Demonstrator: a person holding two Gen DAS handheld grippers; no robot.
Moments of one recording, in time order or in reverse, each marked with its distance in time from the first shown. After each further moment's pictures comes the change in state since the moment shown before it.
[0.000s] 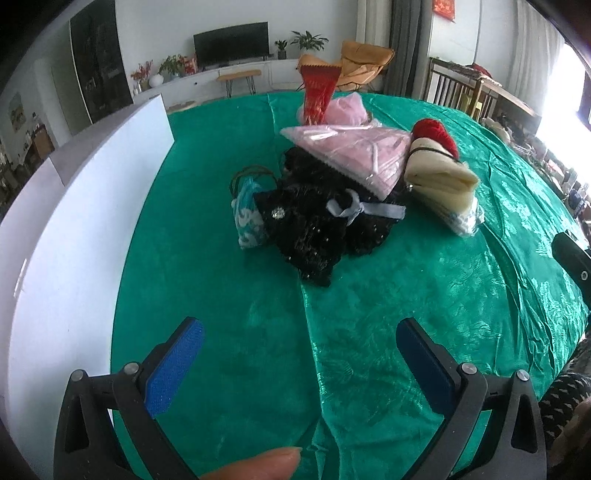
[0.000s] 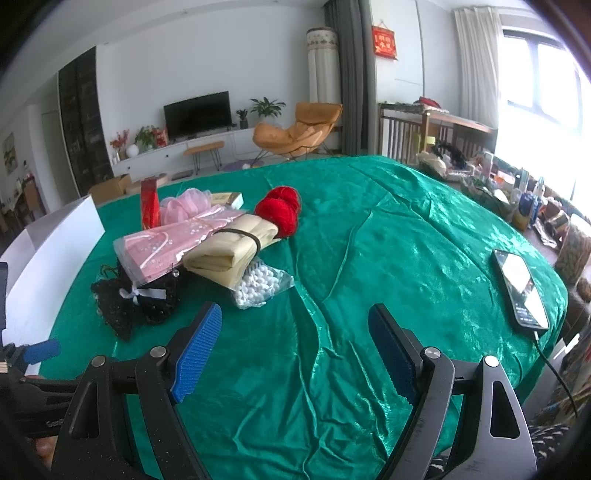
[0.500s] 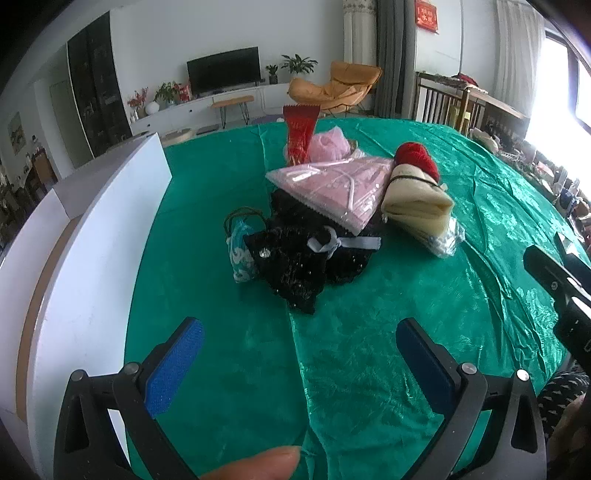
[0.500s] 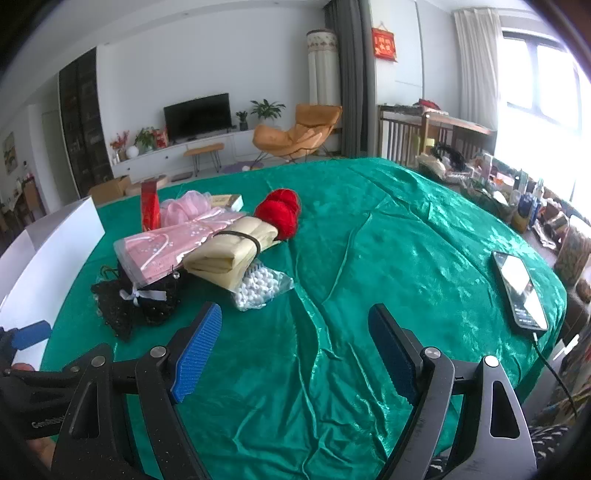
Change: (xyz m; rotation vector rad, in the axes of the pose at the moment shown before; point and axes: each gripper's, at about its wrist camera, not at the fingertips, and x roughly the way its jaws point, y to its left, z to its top) left arm -0.024 -0.014 0.009 0.051 -0.098 0.005; right arm -0.004 0.001 0.003 -0.003 -0.008 -0.008
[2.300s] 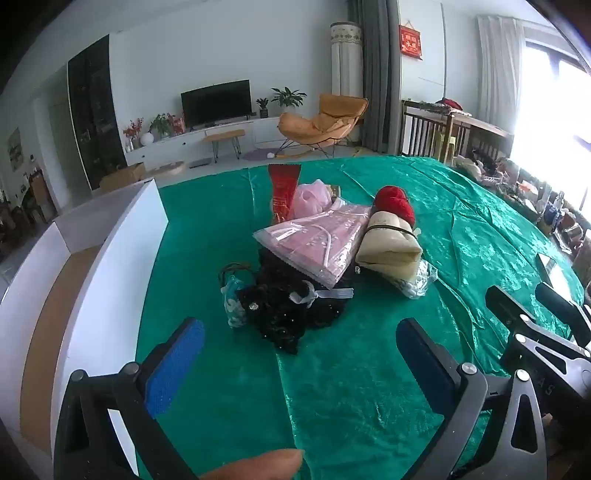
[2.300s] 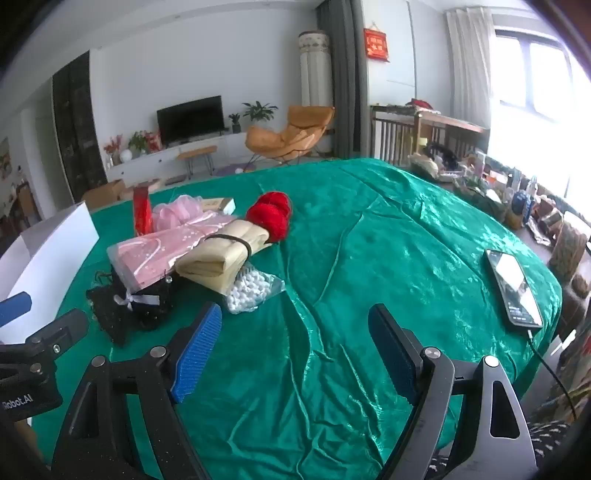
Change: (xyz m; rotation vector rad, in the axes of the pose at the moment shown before) left arm -0.038 -0.011 0.016 0.022 -0.150 -0.040; right arm -0.001 -0.010 0.001 0.028 0.000 -0.001
